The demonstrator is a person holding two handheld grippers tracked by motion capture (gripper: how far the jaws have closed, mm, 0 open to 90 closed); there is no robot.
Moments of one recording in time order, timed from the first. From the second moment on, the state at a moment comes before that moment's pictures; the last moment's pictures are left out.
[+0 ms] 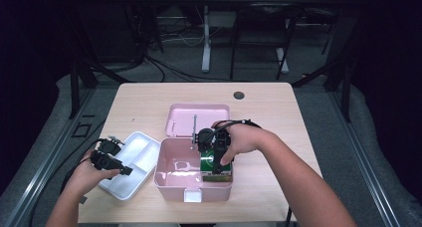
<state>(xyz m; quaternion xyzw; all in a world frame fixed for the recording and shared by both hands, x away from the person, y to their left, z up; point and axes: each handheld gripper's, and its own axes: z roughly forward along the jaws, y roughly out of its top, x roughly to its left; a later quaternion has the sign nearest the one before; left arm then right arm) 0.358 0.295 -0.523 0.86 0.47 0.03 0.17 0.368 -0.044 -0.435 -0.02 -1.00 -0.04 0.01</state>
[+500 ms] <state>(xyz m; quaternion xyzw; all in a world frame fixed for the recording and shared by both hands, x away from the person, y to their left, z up) 0.359 0.294 -0.524 0.86 0.47 0.02 0.16 0.370 -0.044 -0.452 -0.03 -1.00 -0.04 0.01</state>
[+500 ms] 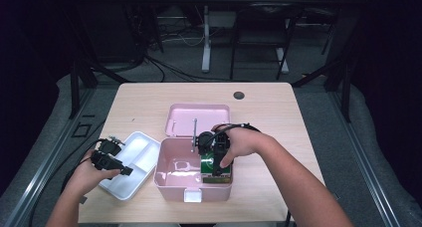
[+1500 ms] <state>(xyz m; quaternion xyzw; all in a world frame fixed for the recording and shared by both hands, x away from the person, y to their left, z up) 0.359 0.294 -0.525 0.87 0.47 0.02 0.16 0.377 -0.043 -0.473 -0.04 -1.00 -0.03 0.01</state>
